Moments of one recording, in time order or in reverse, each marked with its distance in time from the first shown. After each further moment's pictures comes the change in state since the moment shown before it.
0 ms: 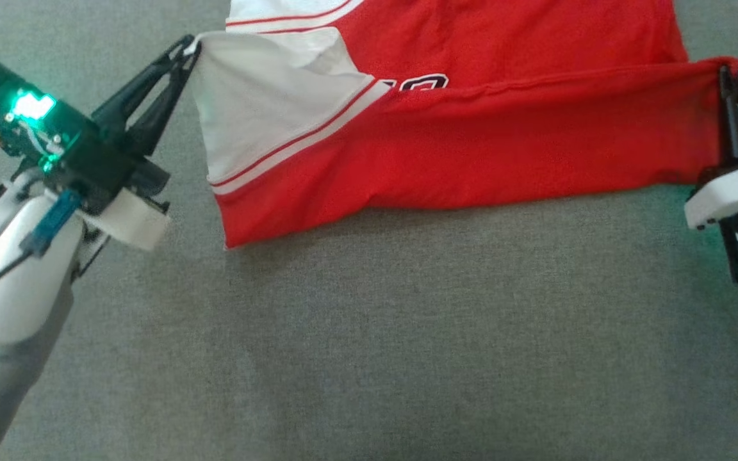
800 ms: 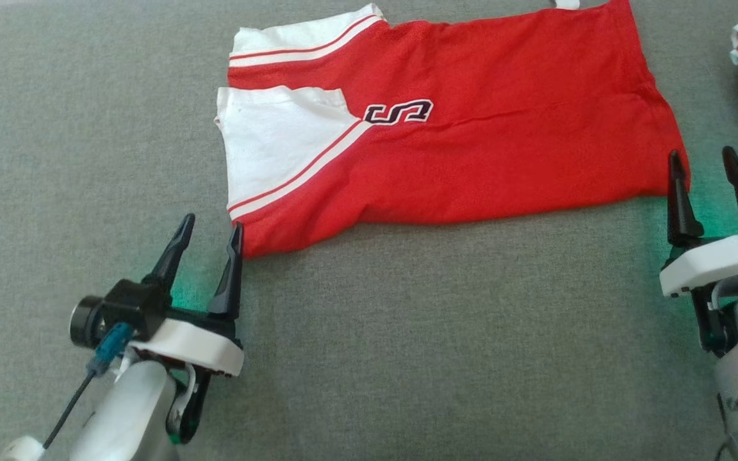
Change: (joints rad) left arm 0.427 -0.272 0.146 0.119 -0.313 0.106 0.004; right arm 0.135 0.067 -0.035 0.064 0.037 0.000 -0.072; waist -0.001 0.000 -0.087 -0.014
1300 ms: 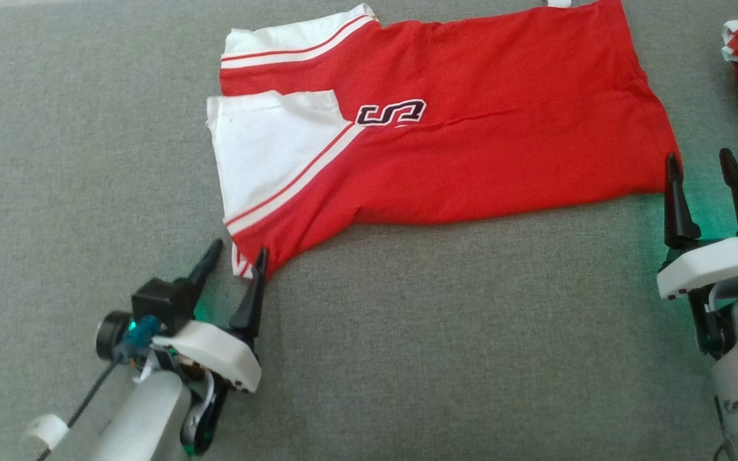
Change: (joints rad) left arm 0.008 -0.024 -0.033 0.020 -0.043 -0.016 0.147; right arm 0.008 0.007 -0.001 -0.010 0.000 0.000 0.000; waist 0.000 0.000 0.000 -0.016
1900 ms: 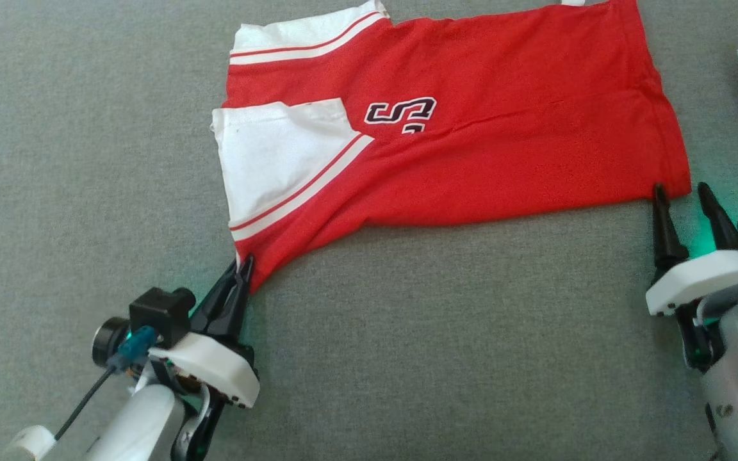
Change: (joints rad) left arm 0.073 0.054 -0.022 -0.156 -0.016 0.011 0.077; right arm -0.020 -0.006 0.054 0.154 0.099 0.000 0.010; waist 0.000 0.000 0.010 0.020
